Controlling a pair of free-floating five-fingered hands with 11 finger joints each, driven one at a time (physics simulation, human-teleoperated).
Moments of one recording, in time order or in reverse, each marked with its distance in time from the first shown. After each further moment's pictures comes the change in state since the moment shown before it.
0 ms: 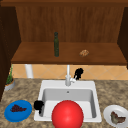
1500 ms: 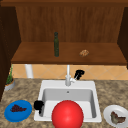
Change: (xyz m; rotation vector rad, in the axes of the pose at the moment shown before) left hand 0.000 0.000 0.000 0.000 0.000 0.000; right hand -0.017 0.023 -0.001 -0.313 -0.113 -0.081
